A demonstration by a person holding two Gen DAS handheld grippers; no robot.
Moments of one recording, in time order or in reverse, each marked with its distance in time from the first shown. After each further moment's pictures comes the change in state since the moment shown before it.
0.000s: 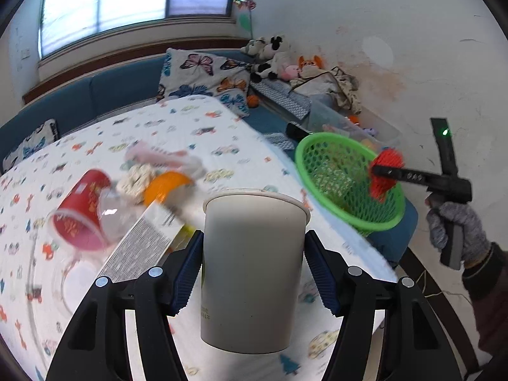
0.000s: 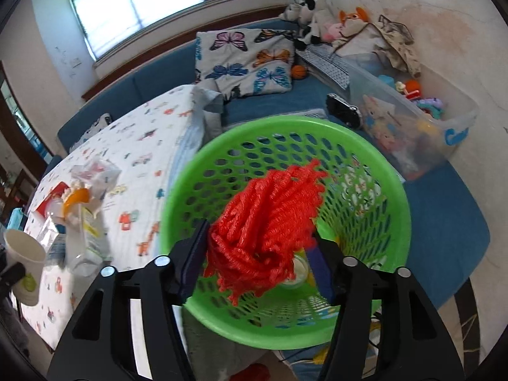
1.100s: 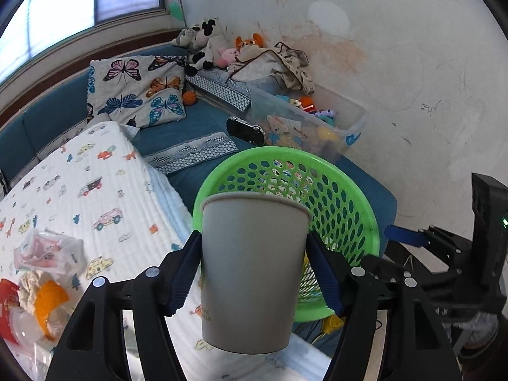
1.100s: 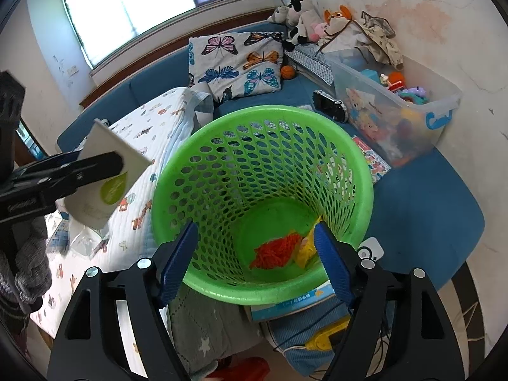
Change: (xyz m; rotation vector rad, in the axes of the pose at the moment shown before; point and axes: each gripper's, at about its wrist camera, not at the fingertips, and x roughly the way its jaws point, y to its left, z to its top) left arm 0.130 -0.130 0.096 0.170 0.093 -0.134; right arm -0.036 -0.019 -0.031 0.023 -0.014 0.007
